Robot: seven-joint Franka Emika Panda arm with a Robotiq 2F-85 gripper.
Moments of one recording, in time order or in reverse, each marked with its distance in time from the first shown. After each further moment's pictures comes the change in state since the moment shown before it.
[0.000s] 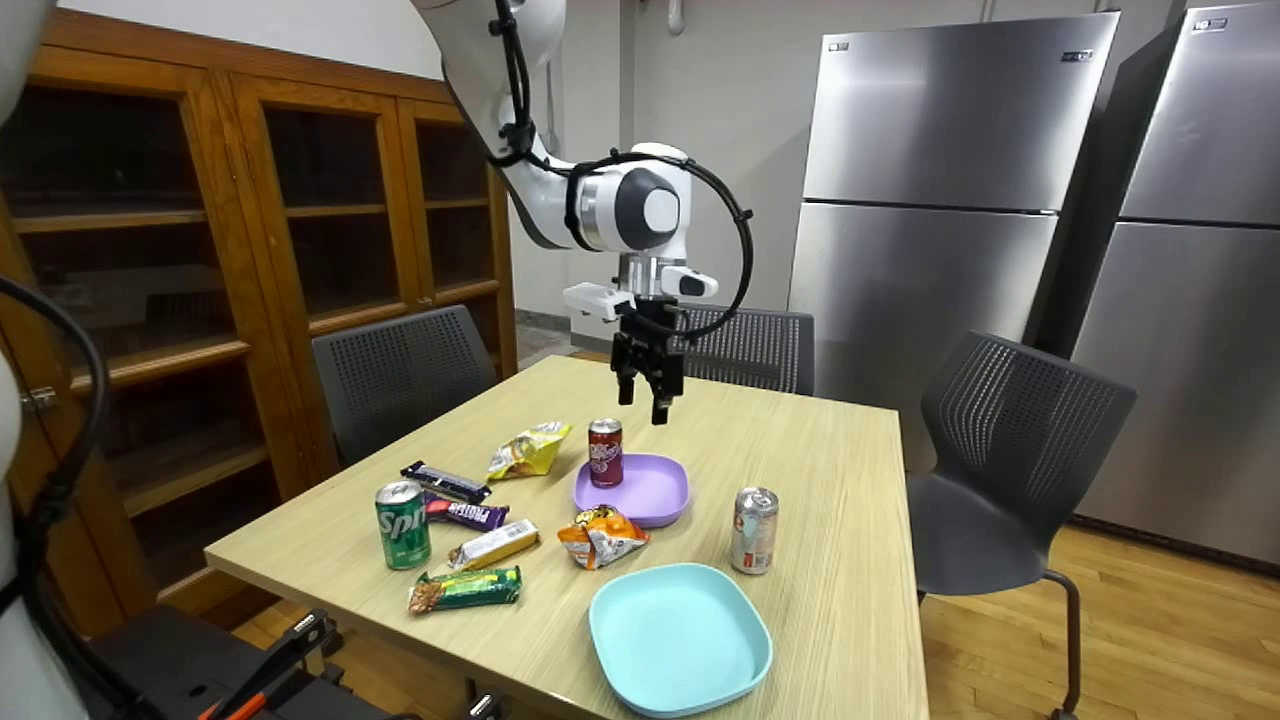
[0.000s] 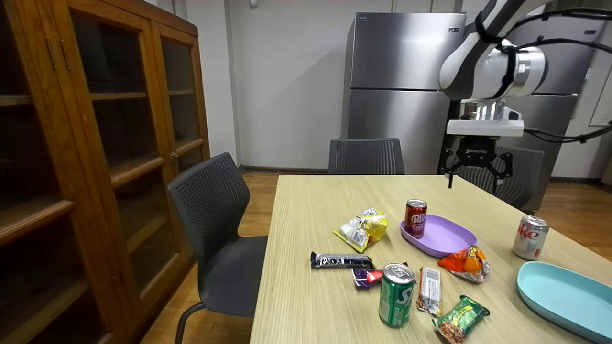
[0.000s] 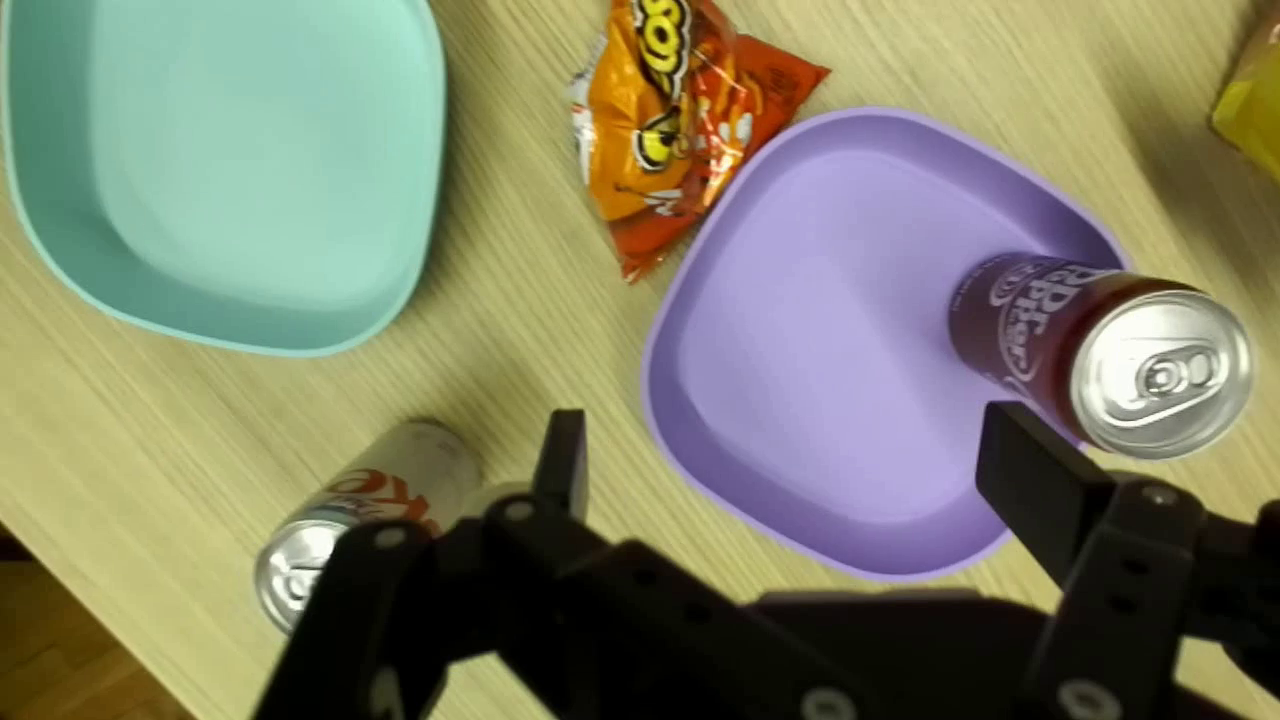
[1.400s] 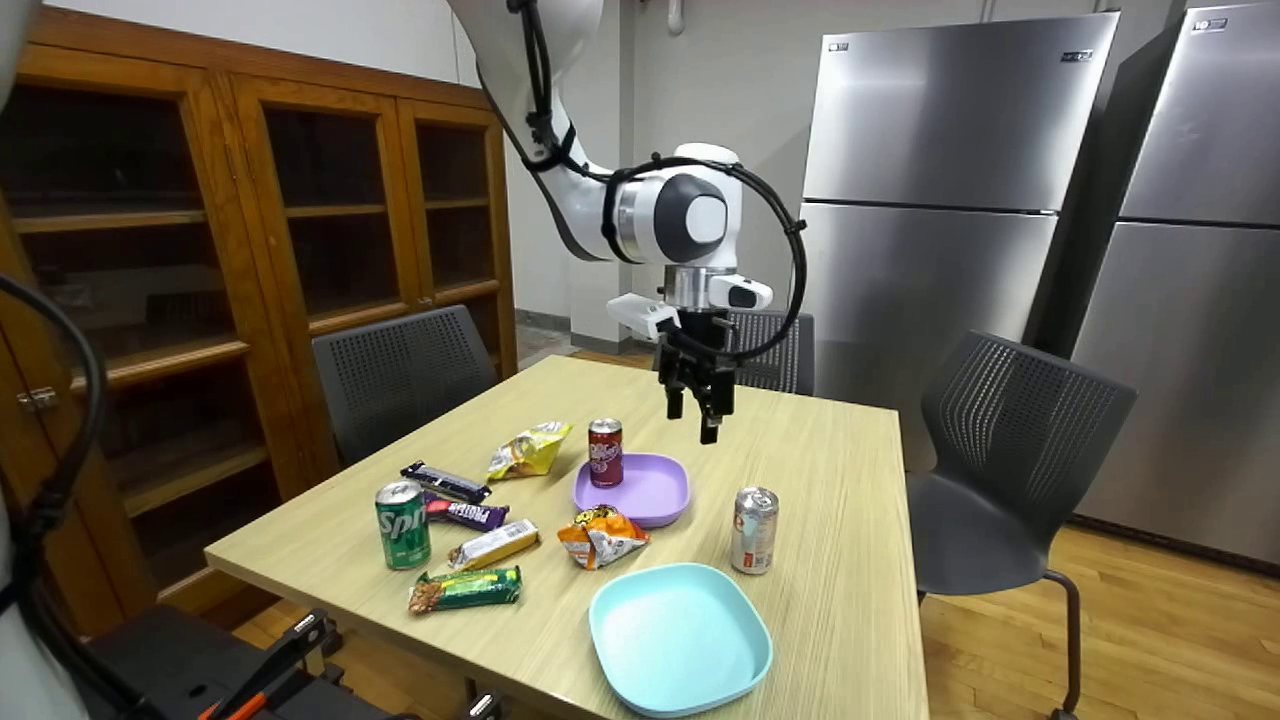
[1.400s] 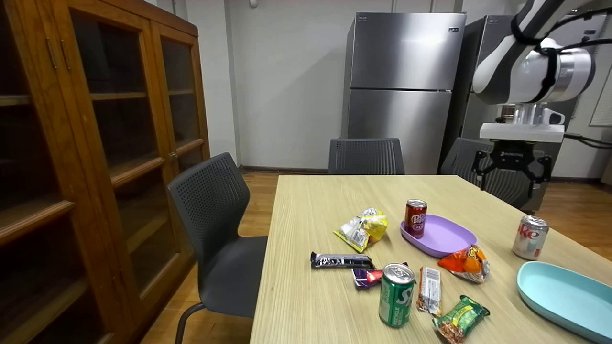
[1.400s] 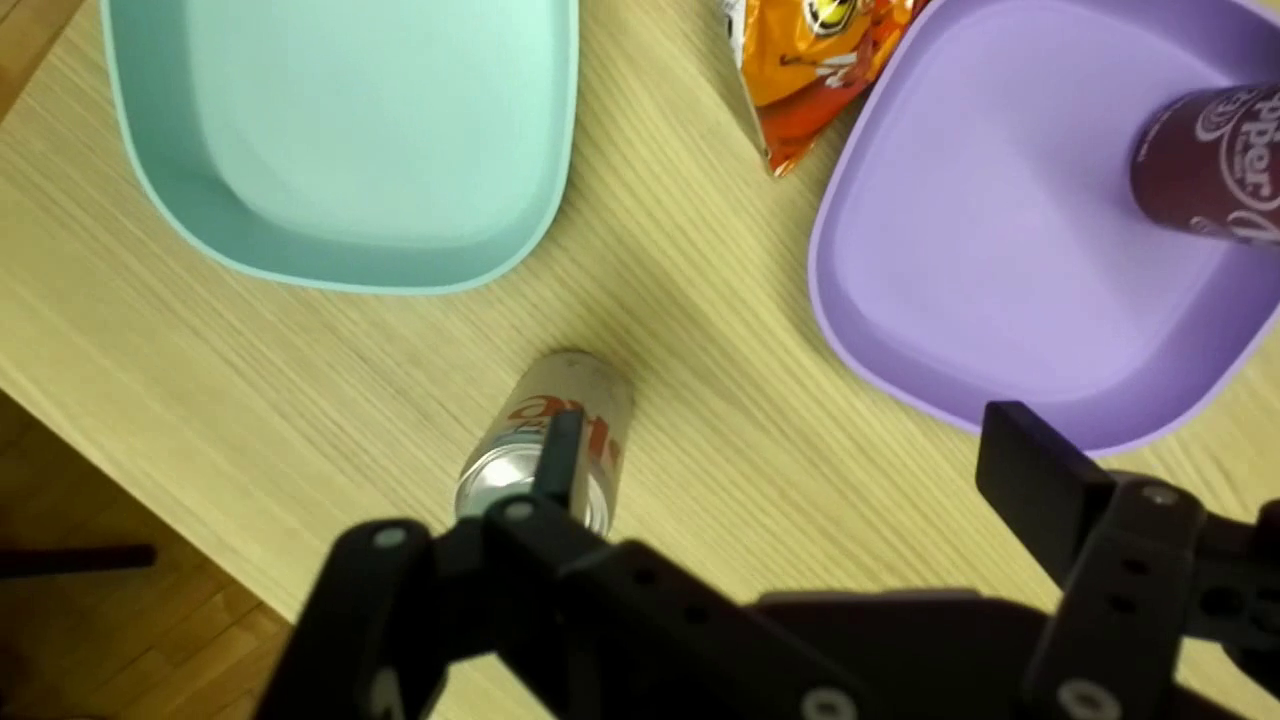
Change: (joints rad) arm -0.080 -0.025 -0.041 -0.064 -0.007 0.095 -0.001
